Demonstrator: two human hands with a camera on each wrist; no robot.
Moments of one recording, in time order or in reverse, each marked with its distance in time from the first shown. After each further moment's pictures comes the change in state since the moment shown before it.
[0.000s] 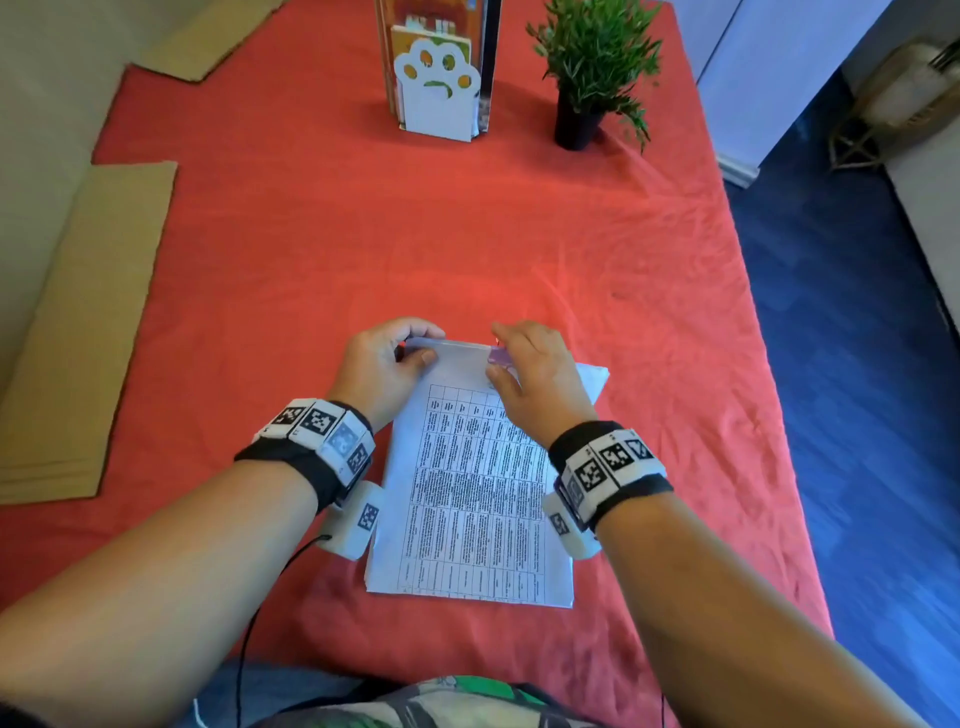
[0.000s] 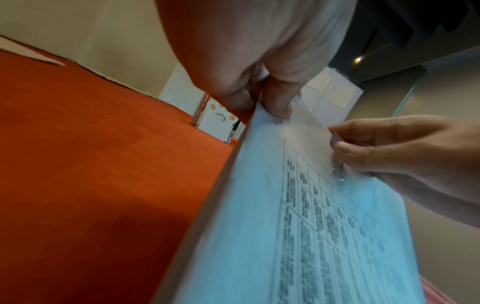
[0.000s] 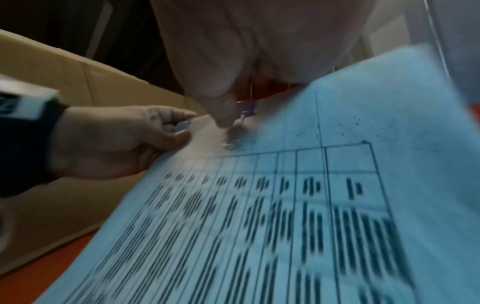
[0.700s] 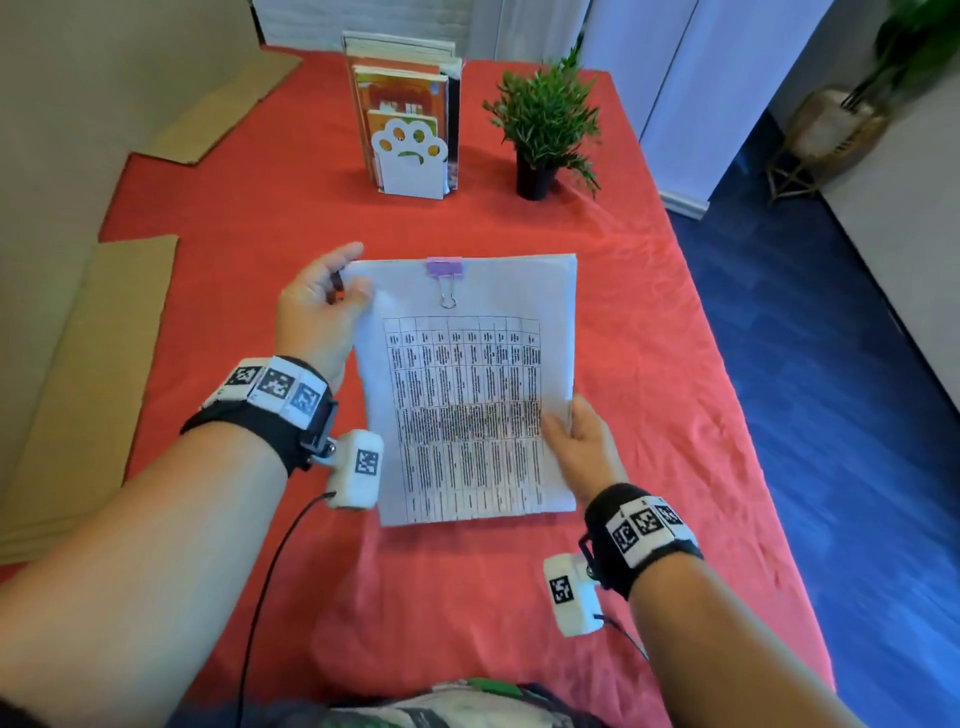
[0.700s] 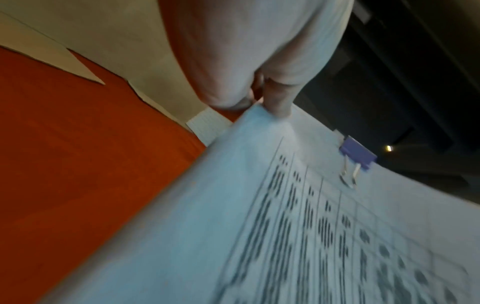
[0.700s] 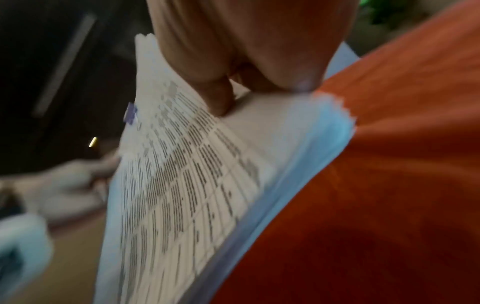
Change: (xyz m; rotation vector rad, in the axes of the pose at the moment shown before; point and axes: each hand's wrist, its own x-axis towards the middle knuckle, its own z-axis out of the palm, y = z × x) left_hand 0.043 0.061 -0.050 -0.408 0.301 -0.070; right_hand -0.068 0.015 -0.017 0.995 0.170 0.543
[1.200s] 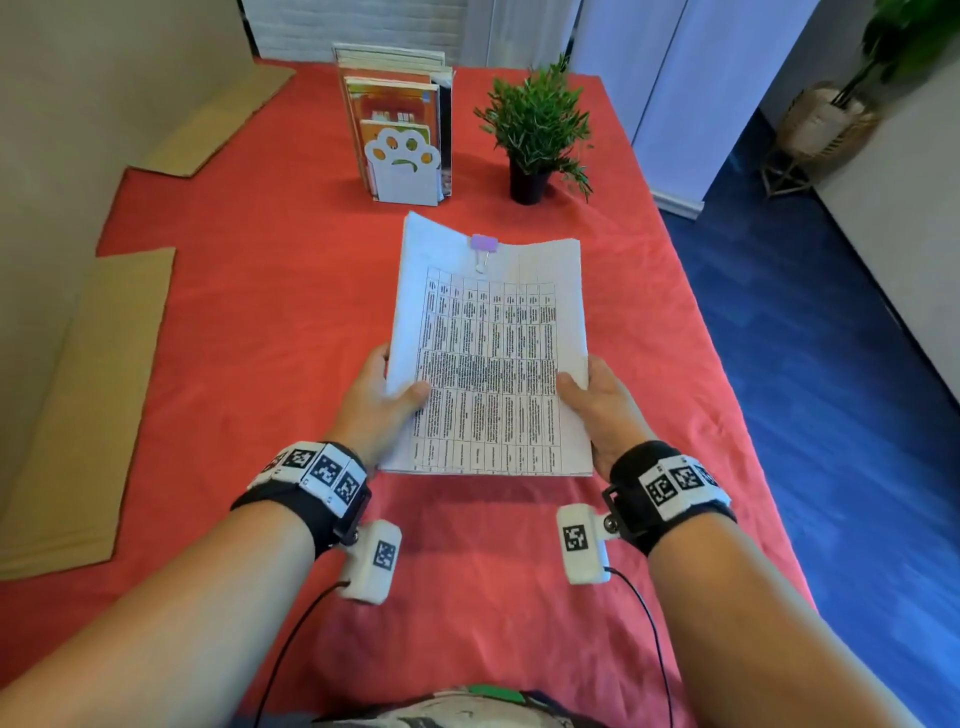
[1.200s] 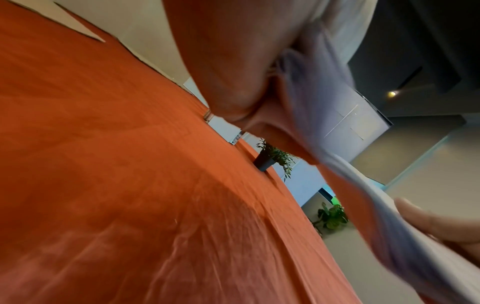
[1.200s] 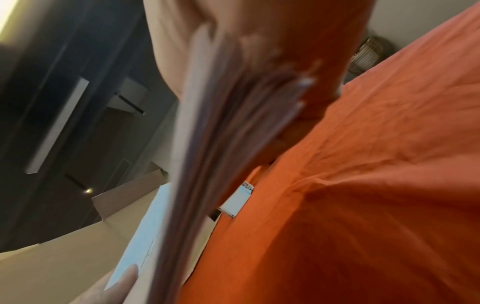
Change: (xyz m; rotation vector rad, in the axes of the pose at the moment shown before) left_hand -0.061 -0.043 0.009 0.127 -0.340 -0.239; right_hand 0.028 -0.039 -0.016 0.162 -0.025 0.139
